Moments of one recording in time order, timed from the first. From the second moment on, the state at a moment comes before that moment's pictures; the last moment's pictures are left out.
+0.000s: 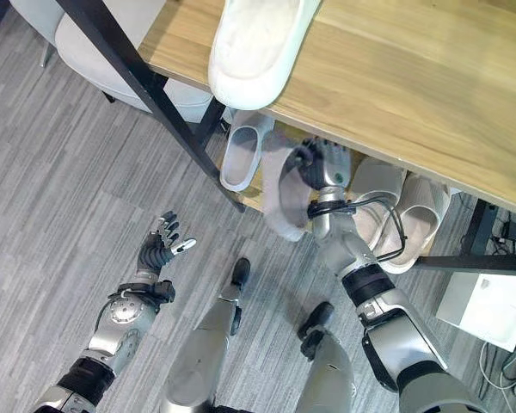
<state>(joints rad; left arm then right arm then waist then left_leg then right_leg) -0.19 0.36 -0.32 0.33 -0.45 -0.26 0.23 -0.77 -0.43 0.36 0.50 -0.55 0.10 -0.63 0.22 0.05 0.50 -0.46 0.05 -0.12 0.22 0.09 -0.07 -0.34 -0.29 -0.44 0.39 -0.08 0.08</state>
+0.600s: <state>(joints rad) -0.23 0.42 -0.40 0.22 -0.46 -0.30 0.24 -1.07 -0.46 0.58 1.15 -0.49 0.15 -0.70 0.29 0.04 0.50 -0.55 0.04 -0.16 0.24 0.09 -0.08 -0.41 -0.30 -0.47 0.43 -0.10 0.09</state>
